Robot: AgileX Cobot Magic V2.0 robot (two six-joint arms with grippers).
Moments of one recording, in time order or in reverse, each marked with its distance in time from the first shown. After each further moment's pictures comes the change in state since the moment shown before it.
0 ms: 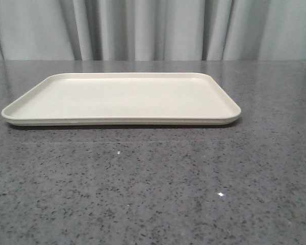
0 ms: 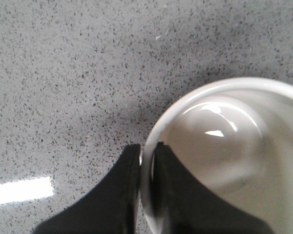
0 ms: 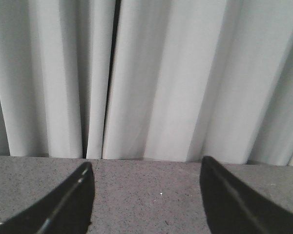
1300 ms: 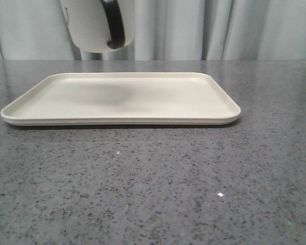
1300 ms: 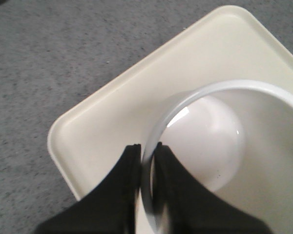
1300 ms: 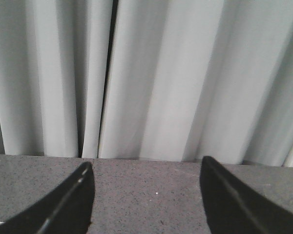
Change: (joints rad) left arm -0.335 0.555 -0.784 -0.280 0.009 0.139; right arm 0.000 0.000 0.000 -0.016 0.002 -0.002
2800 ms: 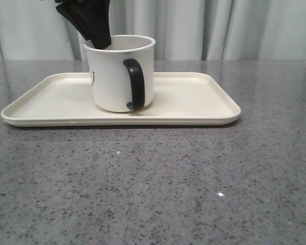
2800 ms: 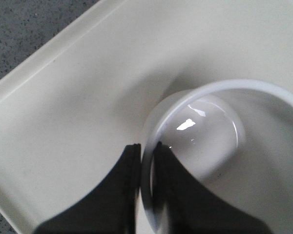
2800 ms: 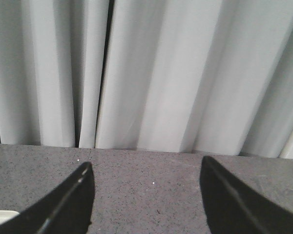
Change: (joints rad) left arm -0.039 0.188 -0.017 -0.026 0.044 0.002; right arm 0.000 0.000 0.000 -0.016 0.034 0.000
